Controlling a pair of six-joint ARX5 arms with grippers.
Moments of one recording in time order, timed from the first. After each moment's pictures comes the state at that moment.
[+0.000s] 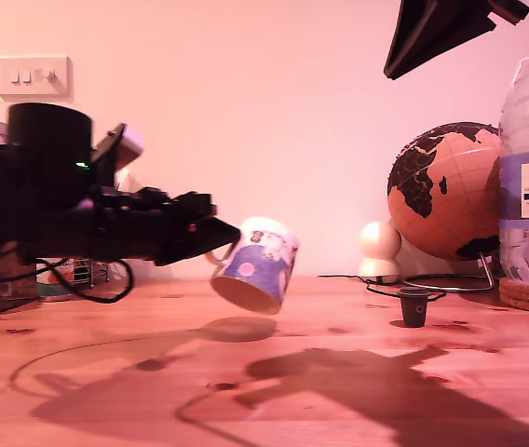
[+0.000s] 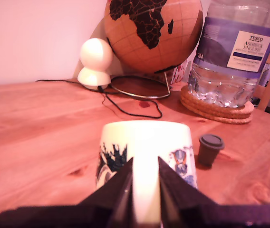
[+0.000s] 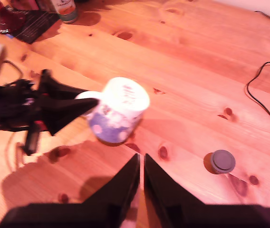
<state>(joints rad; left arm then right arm) -0.44 2.05 0.76 1.25 0.43 -0.21 0.43 1.26 1.20 -0.61 -0.15 -0.04</state>
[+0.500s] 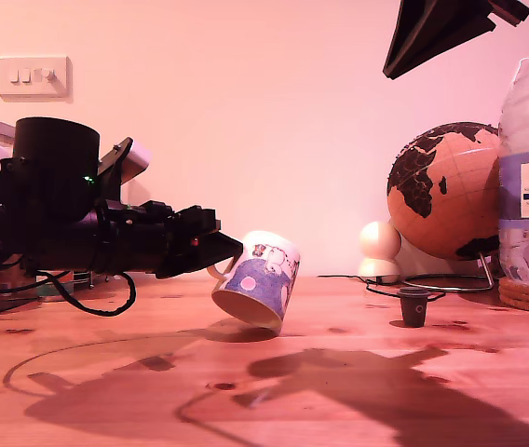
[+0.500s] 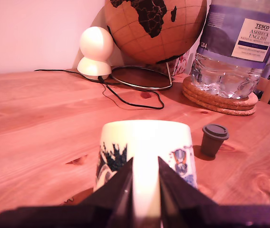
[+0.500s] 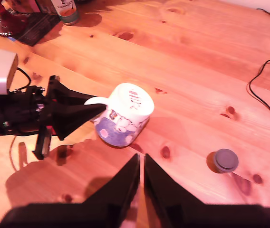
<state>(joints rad) -0.44 2.08 0.77 1.24 0.42 -0.21 0.43 1.26 1.20 -0.61 -0.17 -0.03</state>
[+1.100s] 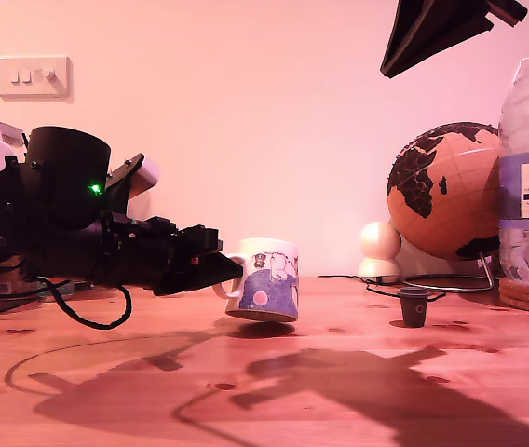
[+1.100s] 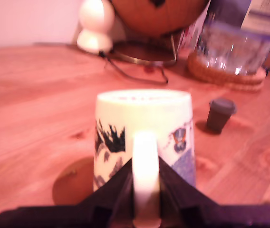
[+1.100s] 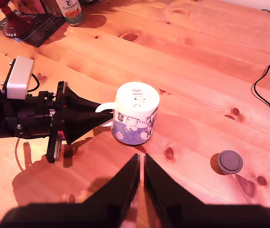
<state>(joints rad) -0.44 2.08 0.78 1.10 0.43 -0.15 0.43 1.26 1.20 -0.60 -0.17 -0.03</state>
